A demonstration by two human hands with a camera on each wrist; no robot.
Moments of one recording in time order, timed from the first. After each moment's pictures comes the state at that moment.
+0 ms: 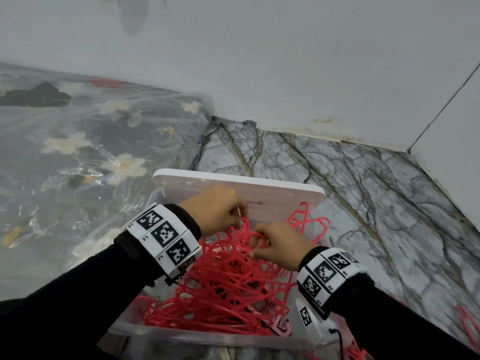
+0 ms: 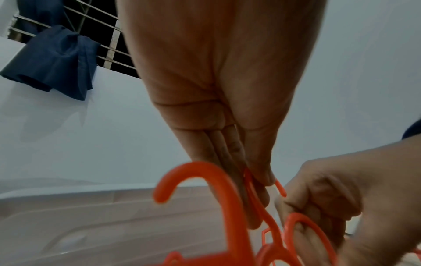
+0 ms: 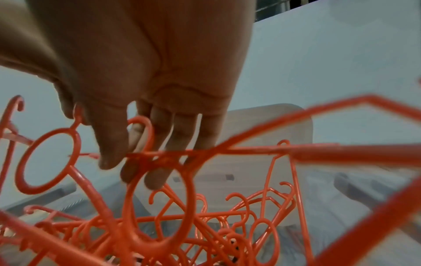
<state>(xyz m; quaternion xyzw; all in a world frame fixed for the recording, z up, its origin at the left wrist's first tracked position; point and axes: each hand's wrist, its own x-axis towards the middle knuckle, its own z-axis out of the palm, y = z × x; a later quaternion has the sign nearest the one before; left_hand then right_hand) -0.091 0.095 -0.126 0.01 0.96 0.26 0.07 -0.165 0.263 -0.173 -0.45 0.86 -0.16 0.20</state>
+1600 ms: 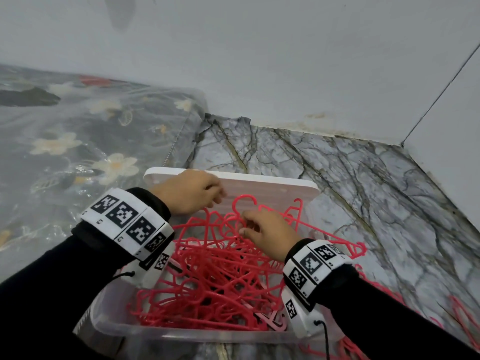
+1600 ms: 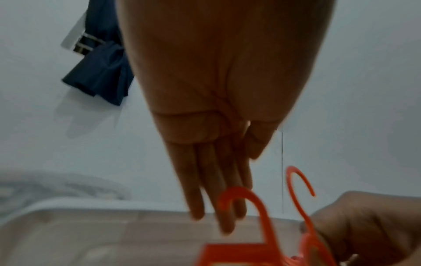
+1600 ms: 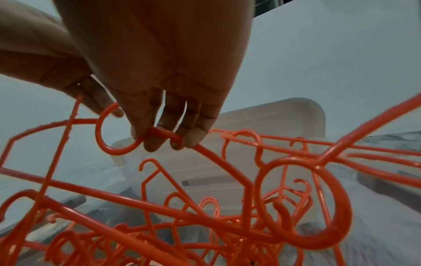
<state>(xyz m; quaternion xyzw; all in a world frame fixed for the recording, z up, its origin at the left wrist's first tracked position) -0.087 0.072 -0.111 -0.09 0.94 0.32 0.05 -0.165 0.253 -0.175 -0.47 0.85 -0.21 0.13</state>
